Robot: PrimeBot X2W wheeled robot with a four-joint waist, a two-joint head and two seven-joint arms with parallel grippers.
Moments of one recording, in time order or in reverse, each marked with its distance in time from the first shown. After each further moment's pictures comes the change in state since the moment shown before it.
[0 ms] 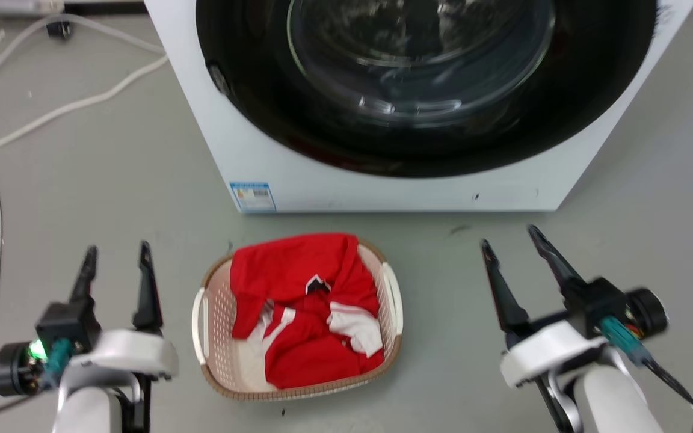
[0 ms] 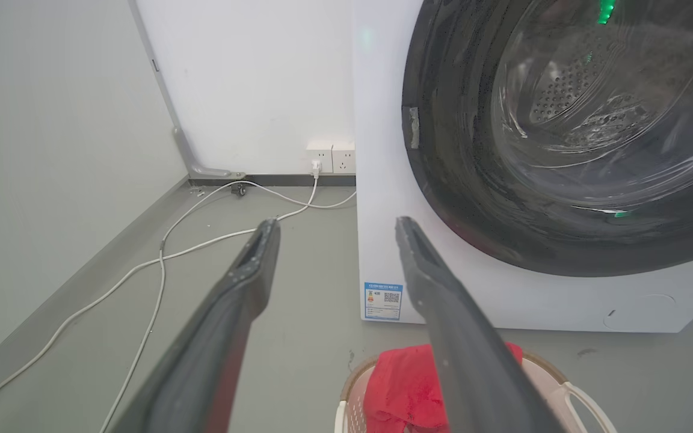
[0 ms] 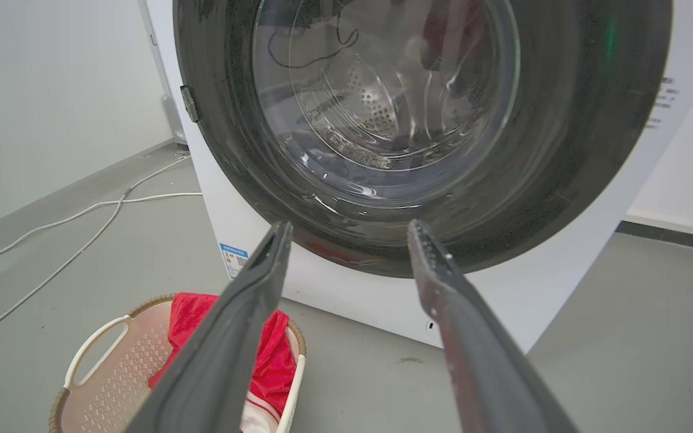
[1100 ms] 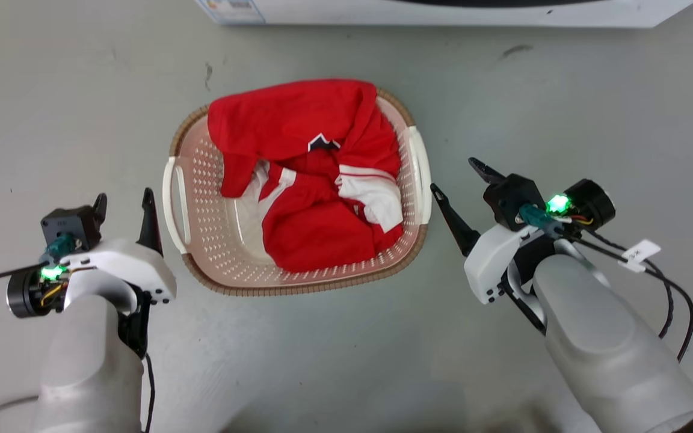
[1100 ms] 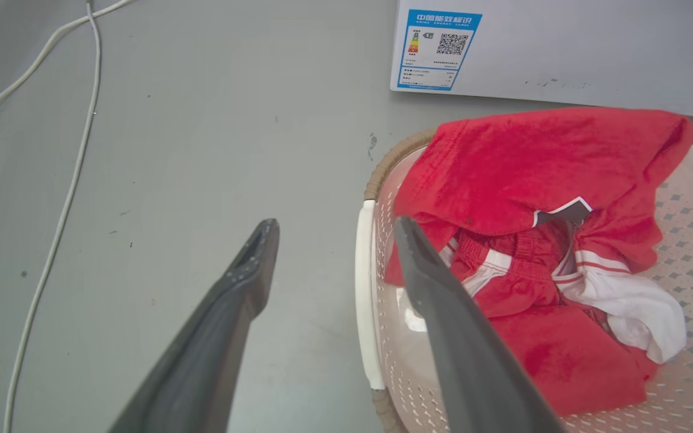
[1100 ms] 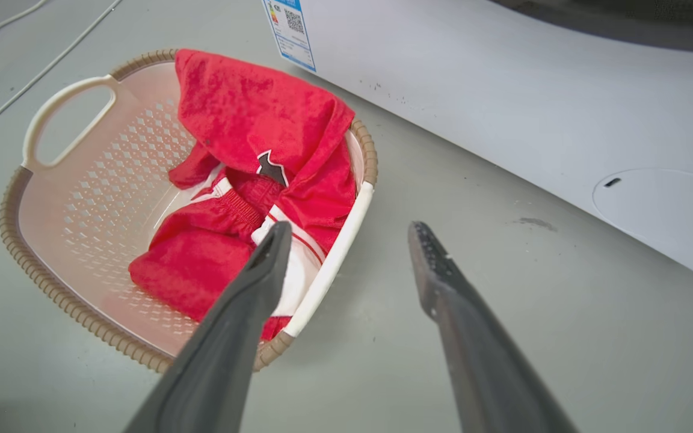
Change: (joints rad) left arm -0.440 0.074 0.017 0.608 -0.023 -0.040 0.000; right arm -0.519 -0.040 0.296 0.583 0.036 0.000 0.000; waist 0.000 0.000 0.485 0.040
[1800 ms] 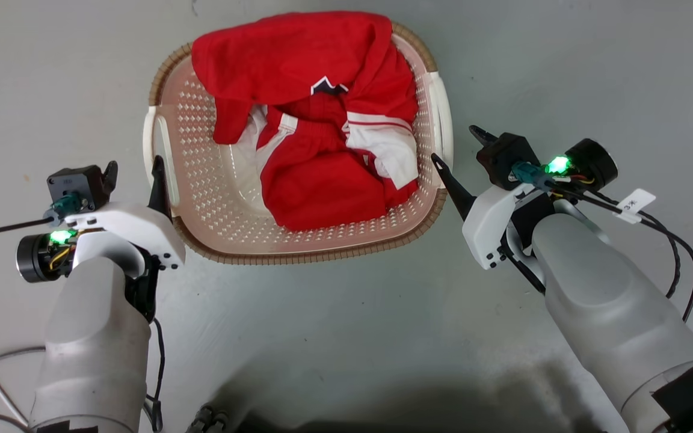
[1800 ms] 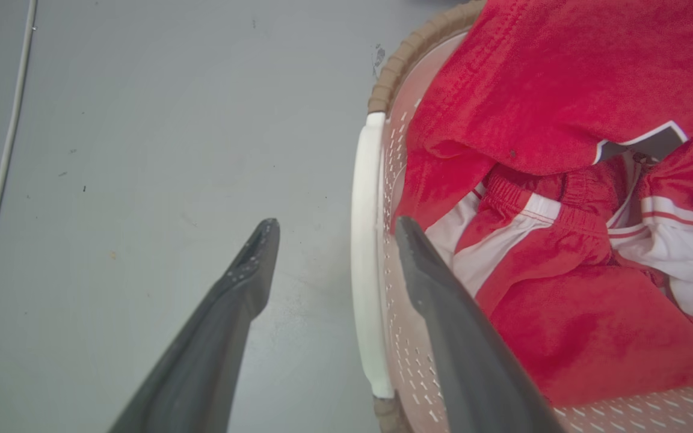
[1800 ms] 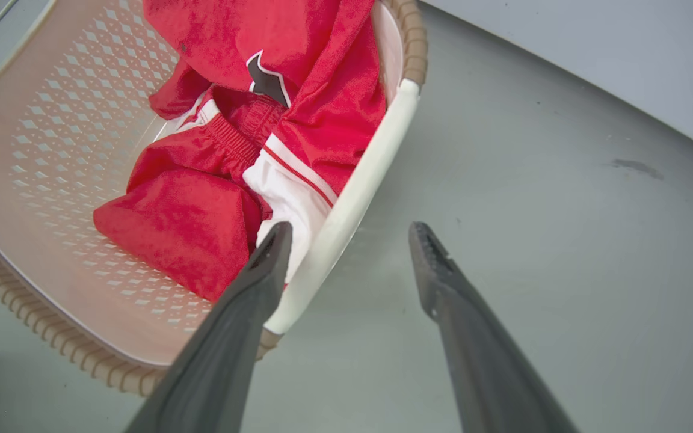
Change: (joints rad) left arm -0.153 -0.002 -0.019 0.150 -0.010 -0.004 0.000; right arm -0.181 0.009 0.096 0.192 0.051 0.000 0.000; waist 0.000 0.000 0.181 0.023
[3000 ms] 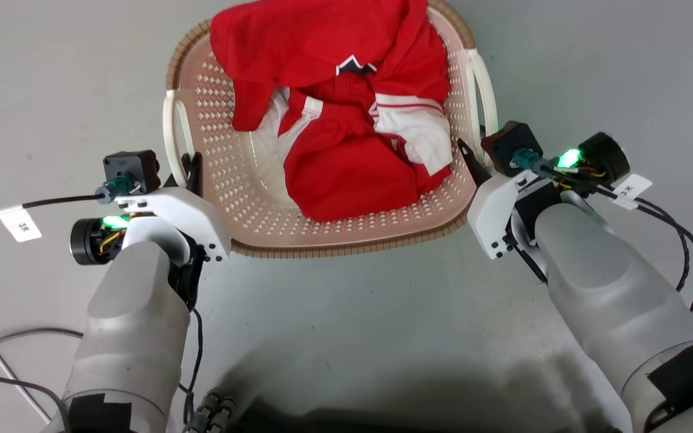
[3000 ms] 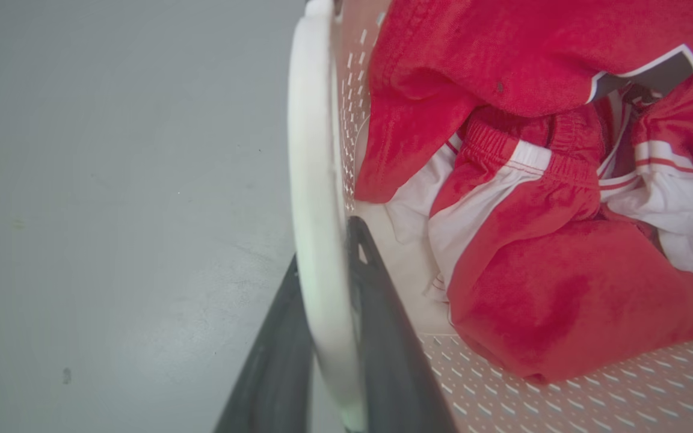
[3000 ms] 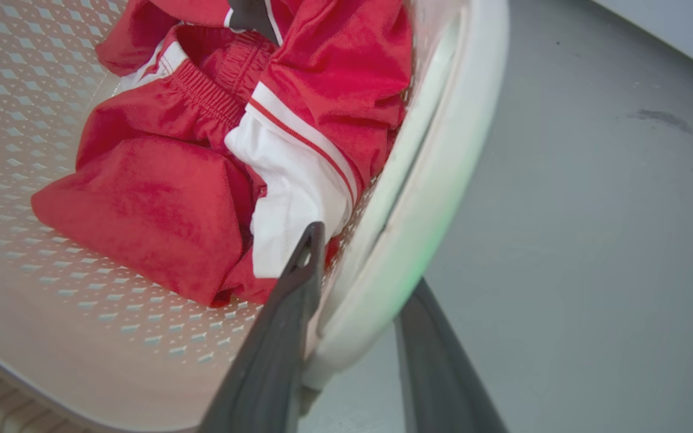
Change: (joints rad) left arm -0.104 -0.059 -0.094 0.153 -0.049 -0.008 0.000; right arm -0.089 0.015 0.076 0.158 0.057 -0.004 0.001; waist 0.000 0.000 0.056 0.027
